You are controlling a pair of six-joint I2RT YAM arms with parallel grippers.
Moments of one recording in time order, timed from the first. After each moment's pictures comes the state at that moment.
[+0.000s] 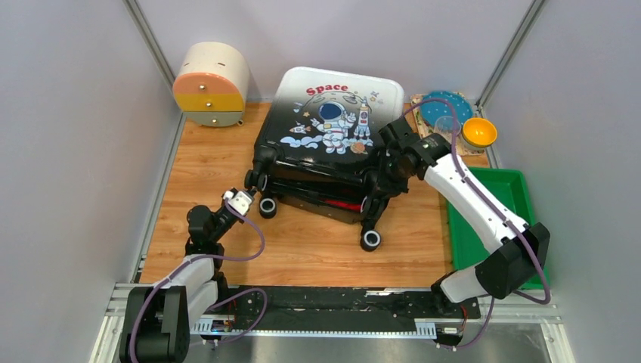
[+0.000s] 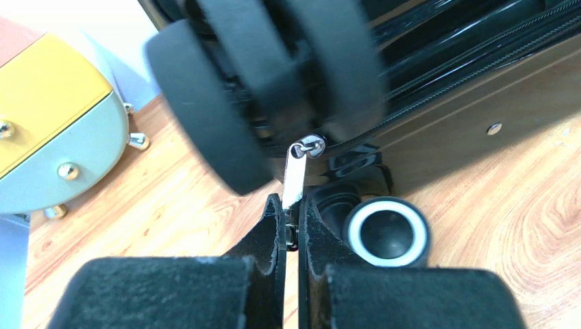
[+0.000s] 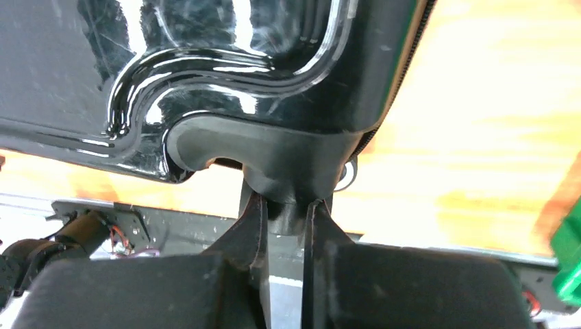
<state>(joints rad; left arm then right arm) 0.03 0.96 0.05 0.85 0.62 0.45 0.56 1.45 1.43 -1.17 -0.03 0.70</state>
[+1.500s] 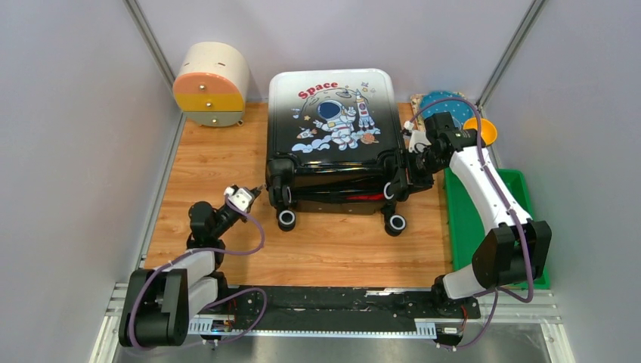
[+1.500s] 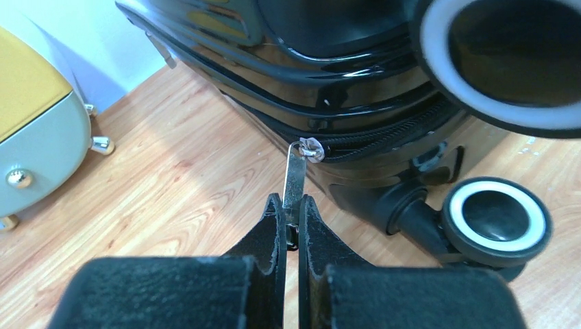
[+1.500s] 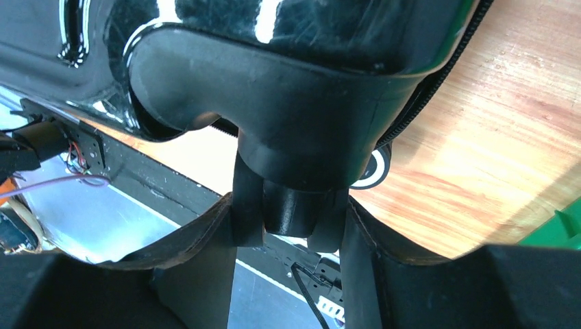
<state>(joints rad) 0.02 1.03 0.06 0.90 0.68 0.39 0.16 1.47 1.36 -1.13 -0.43 0.09</state>
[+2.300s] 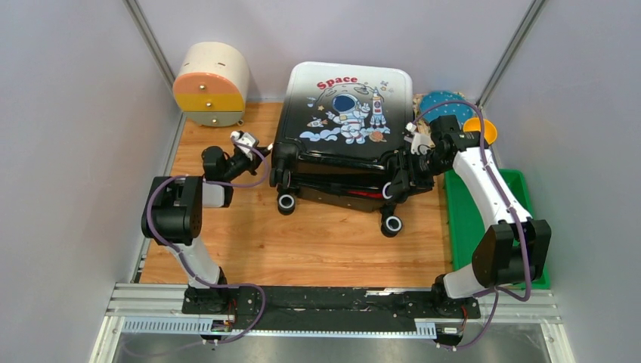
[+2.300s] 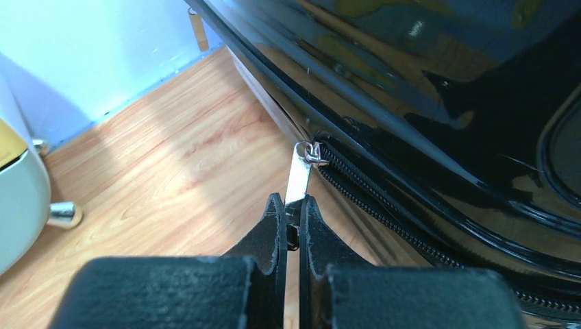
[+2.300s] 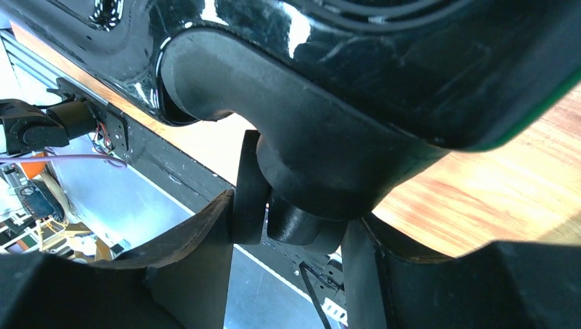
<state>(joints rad) 0.02 1.75 0.65 1.00 0.73 0.25 0.11 1.47 1.33 -1.14 -0.56 0.00</state>
